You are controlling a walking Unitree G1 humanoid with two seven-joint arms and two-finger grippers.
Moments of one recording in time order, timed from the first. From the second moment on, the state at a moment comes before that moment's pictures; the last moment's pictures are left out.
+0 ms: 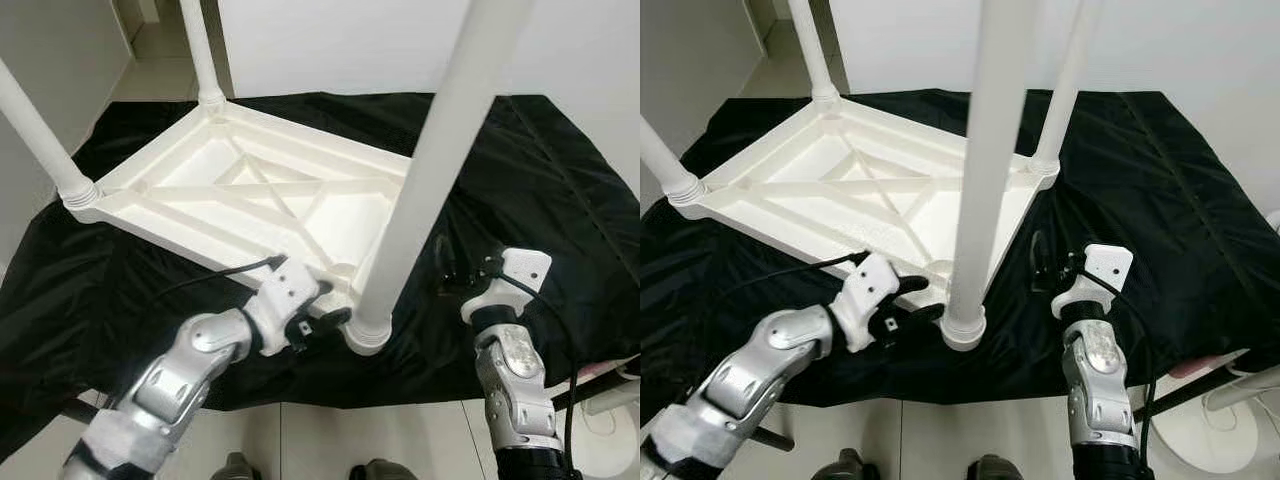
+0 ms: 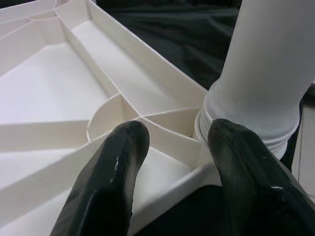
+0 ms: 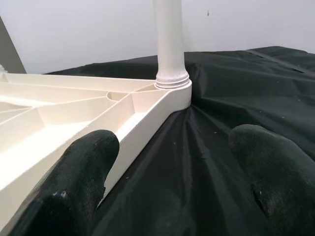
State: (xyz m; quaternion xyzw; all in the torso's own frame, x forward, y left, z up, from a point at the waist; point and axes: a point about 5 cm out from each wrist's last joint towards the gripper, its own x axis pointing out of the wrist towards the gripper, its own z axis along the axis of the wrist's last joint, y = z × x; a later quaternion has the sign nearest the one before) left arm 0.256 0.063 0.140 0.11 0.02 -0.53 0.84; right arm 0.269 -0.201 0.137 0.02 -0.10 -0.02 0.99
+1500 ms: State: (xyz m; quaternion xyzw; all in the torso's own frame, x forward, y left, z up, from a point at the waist) left arm 0.268 0.084 0.135 0.17 0.00 -0.51 0.84; right arm 0.272 -0.210 0.135 -0.02 -0.09 -0.01 1.00
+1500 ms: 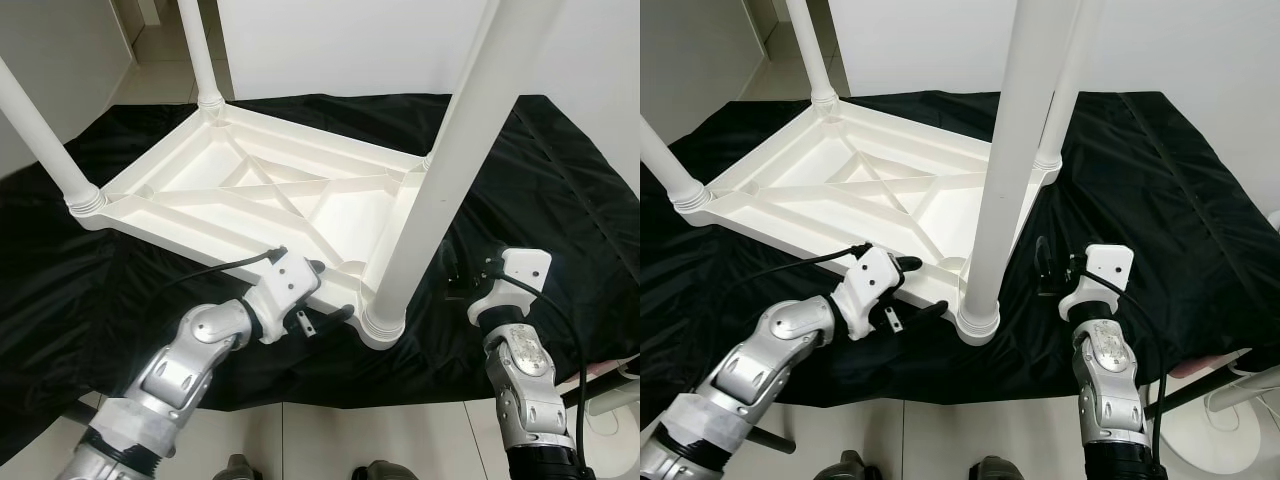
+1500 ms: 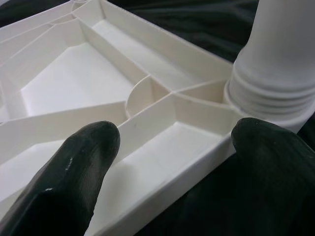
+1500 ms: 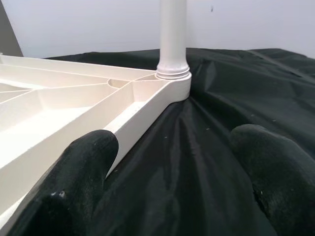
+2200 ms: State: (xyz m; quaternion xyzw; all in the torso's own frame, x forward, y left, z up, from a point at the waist) left arm 0.277 0.061 0.113 0.29 0.03 -0.53 0.80; right arm 0.266 -0.213 0.133 -0.03 -0.08 -0.01 1.00
